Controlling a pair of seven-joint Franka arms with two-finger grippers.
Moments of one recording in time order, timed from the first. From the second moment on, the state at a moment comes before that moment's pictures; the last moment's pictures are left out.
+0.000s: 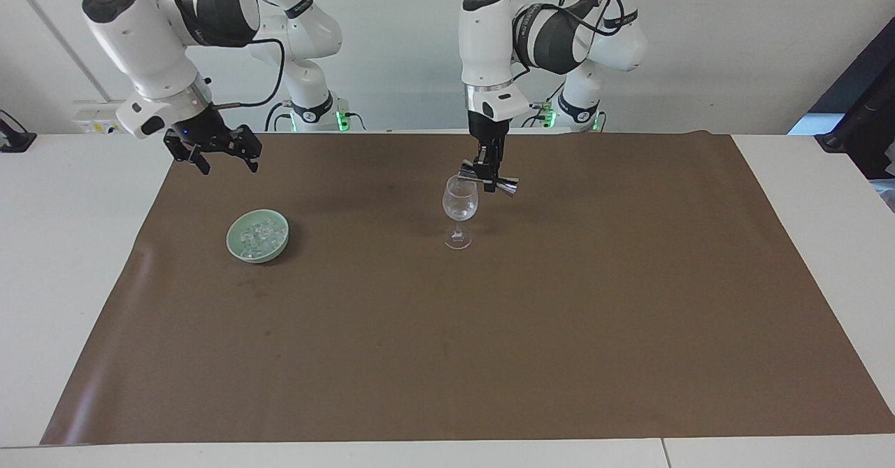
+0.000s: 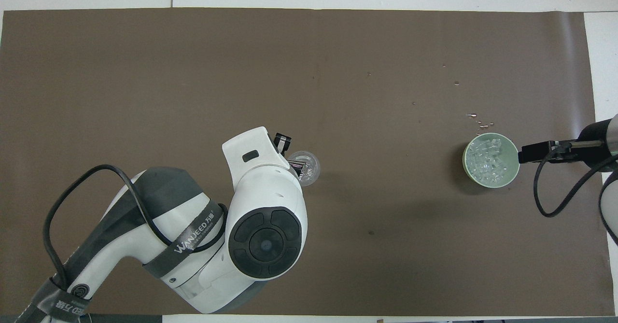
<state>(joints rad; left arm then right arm) -0.77 -0.02 -0.02 -1.99 0.35 2.14 -2.07 0.06 -0.19 -0.13 -2.08 0.03 1.86 -0.09</state>
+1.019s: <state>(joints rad) -0.69 -0.02 -0.01 -1.97 0.21 2.13 -2.06 0.02 -0.04 -0.13 -2.34 0.05 2.31 -0.27</state>
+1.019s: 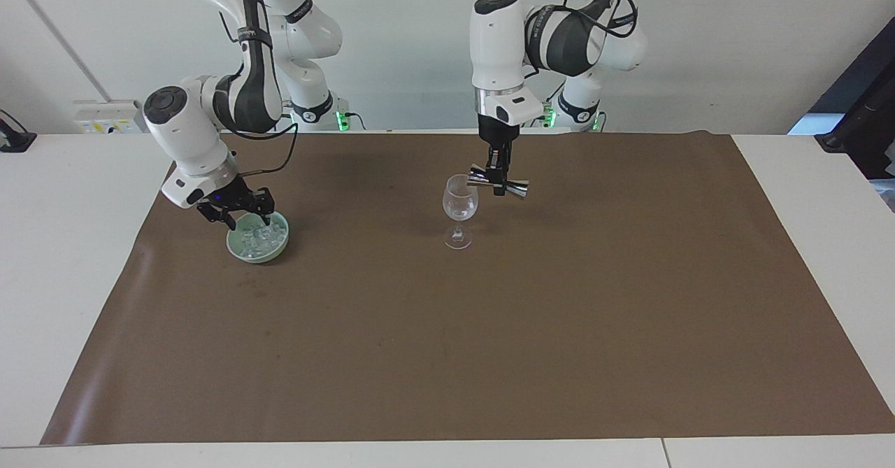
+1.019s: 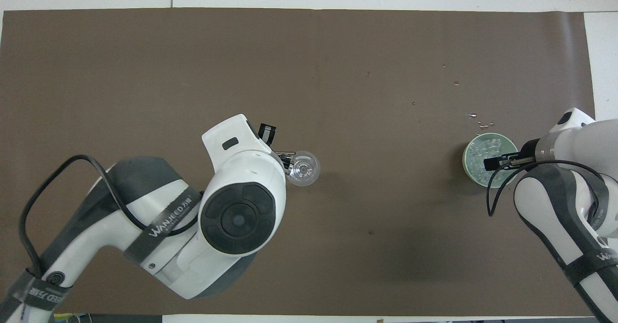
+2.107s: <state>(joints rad) 0.05 0.11 0.01 -2.06 -1.05 2.13 -1.13 0.06 -0.02 -0.13 -2.39 0.05 2.40 -0.27</state>
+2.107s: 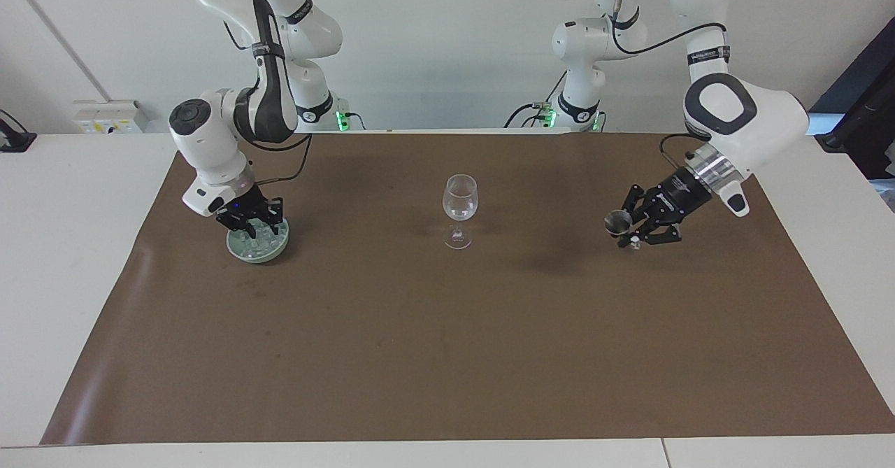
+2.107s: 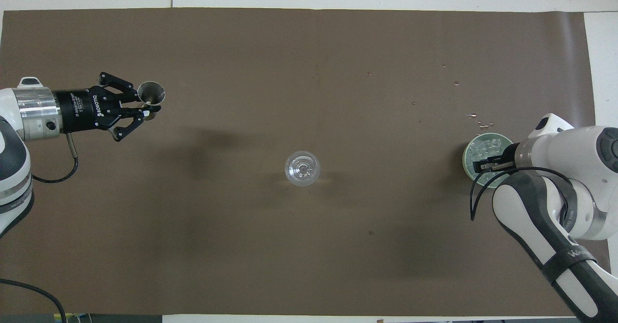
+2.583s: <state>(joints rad) 0.30 0.35 0.01 -2.01 -1.31 1.92 -0.78 0.05 -0.02 -0.13 -2.41 0.05 2.40 -0.27</state>
